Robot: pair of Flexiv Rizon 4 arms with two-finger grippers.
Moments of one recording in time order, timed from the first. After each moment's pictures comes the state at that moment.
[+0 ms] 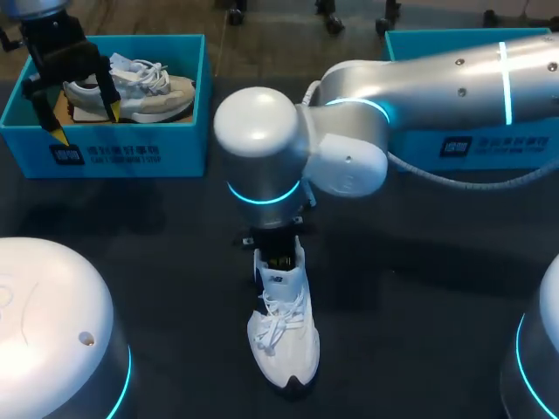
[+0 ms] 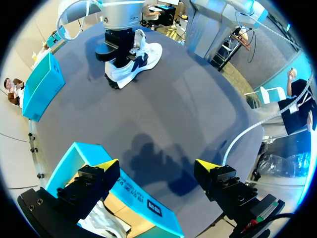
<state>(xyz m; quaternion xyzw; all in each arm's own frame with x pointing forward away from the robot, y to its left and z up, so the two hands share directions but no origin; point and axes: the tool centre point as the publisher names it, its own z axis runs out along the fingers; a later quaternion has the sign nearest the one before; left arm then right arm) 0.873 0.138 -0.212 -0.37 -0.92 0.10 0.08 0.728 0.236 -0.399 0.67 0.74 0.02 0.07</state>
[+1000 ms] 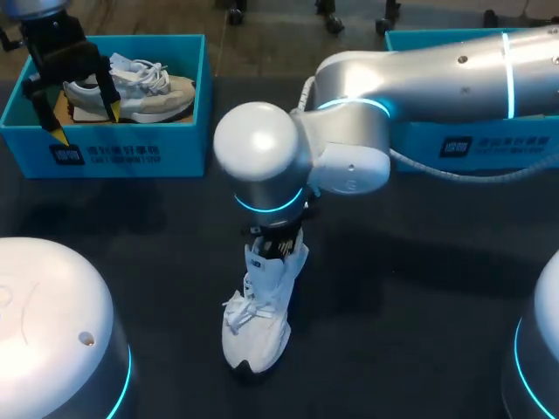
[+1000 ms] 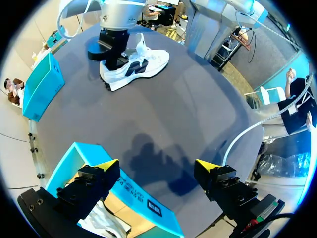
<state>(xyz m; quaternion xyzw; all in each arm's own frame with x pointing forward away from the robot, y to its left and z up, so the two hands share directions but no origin) 0.873 0.138 -0.212 -0.37 -0.92 0.10 0.08 0.775 0.219 -0.399 0.64 0.75 0.07 0.15</state>
